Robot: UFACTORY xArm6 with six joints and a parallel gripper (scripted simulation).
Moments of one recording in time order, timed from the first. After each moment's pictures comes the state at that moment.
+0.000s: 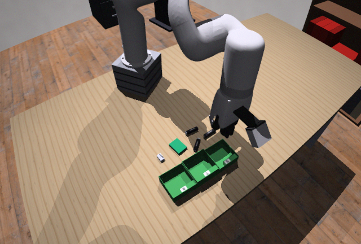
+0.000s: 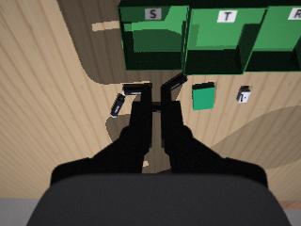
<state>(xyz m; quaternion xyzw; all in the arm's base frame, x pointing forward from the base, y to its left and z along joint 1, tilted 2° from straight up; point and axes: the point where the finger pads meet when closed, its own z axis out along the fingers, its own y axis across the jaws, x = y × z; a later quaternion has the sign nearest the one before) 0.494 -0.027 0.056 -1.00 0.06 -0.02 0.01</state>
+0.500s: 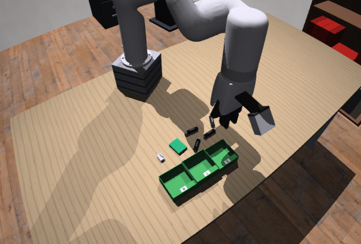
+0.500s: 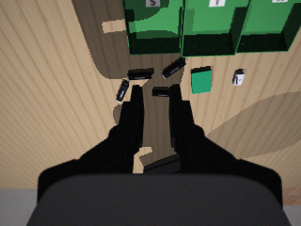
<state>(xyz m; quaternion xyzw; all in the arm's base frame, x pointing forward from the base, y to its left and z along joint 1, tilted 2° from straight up) 0.489 -0.027 0.101 -1.00 0.08 -0.02 0.01</state>
